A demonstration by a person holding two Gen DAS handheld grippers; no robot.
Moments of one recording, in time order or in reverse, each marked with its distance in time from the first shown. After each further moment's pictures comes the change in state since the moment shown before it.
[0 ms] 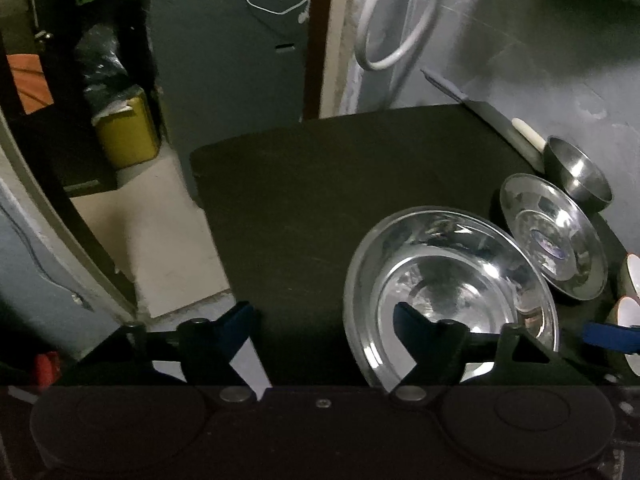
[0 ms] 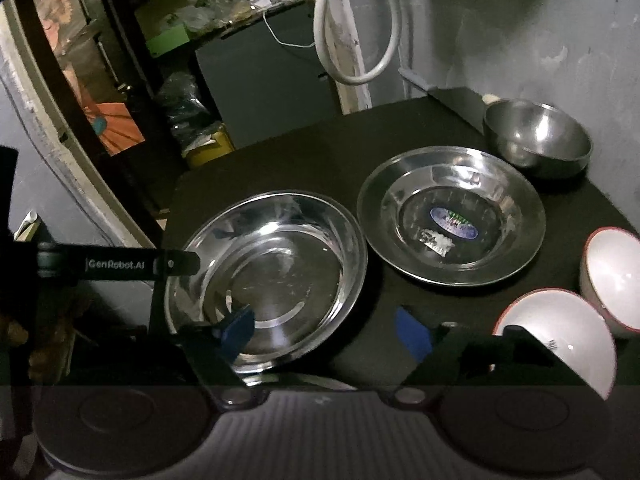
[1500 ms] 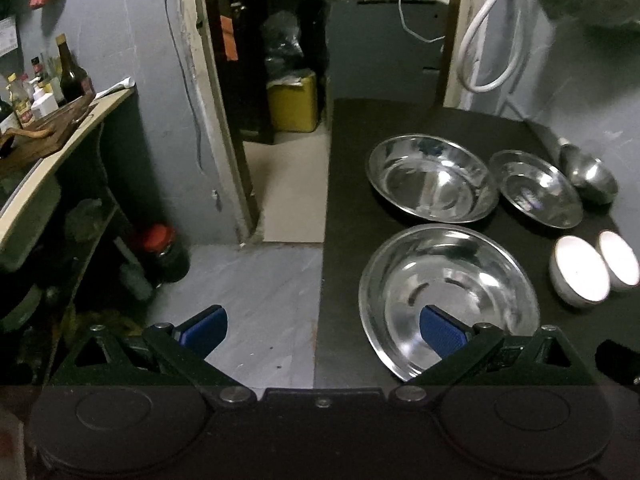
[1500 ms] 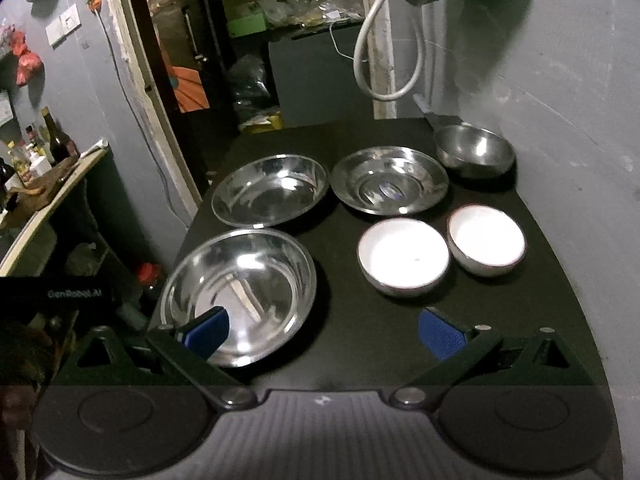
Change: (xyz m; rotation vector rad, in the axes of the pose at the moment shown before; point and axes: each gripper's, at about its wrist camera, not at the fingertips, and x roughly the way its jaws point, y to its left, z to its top) left arm -0.171 -0.140 -0.149 -0.358 -0.064 0.441; right arm -0.168 -0.074 -0.065 -0.259 -0.017 0.108
